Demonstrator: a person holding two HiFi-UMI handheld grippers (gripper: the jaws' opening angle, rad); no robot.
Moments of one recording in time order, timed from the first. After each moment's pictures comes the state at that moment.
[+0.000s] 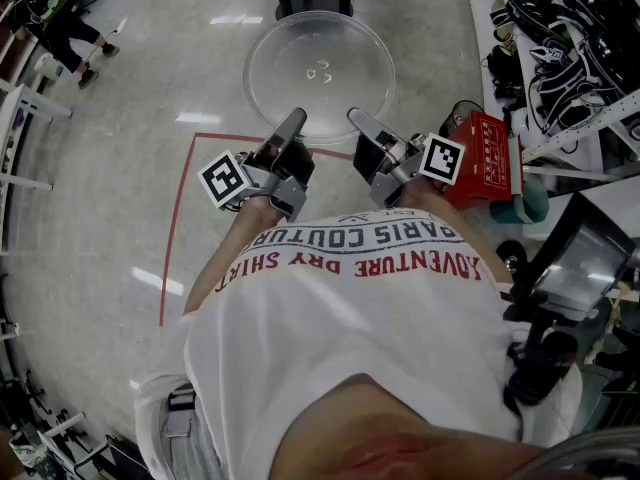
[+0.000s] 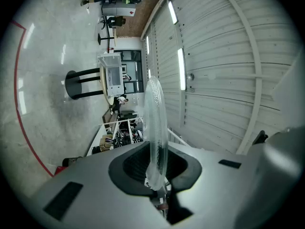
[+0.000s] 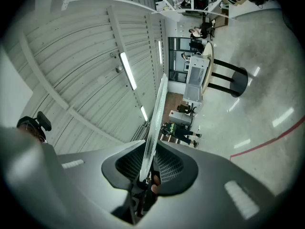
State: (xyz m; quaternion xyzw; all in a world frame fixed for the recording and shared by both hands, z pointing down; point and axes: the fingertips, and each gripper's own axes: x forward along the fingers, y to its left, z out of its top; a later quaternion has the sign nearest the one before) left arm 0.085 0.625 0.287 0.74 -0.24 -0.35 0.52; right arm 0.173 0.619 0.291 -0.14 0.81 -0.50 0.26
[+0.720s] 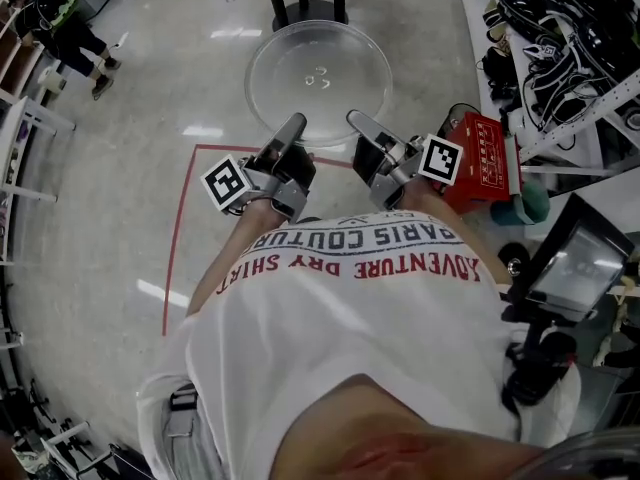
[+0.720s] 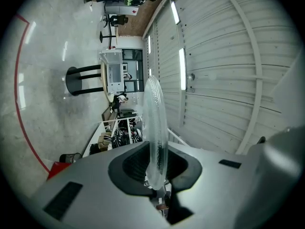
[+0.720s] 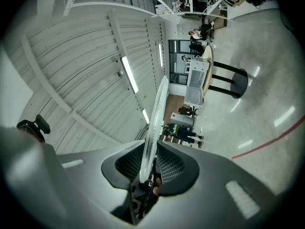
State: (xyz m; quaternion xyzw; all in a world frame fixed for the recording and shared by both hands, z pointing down) left arm 0.087 0.628 0.286 0.73 -0.22 -0.36 0.53; right arm 0.177 0.623 0.286 -0.14 0.81 -0.50 0.28
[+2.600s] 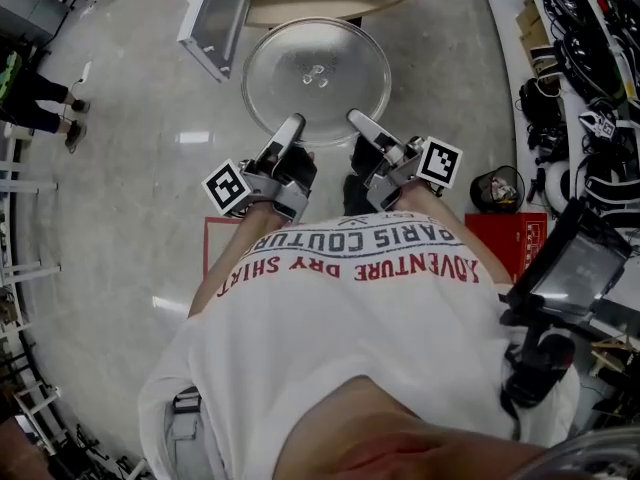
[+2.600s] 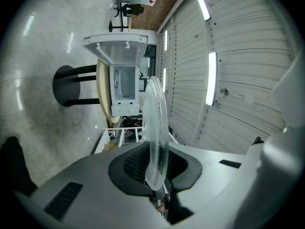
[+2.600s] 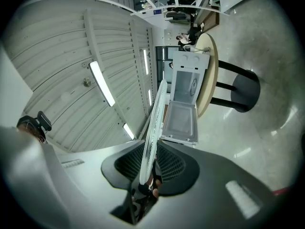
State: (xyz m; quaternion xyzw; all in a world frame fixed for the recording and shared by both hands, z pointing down) left arm -0.087 -0.021 0.356 0.70 -0.21 -0.35 0.59; right arm 0.007 -0.021 0.355 -0.20 0.77 -0.52 0.30
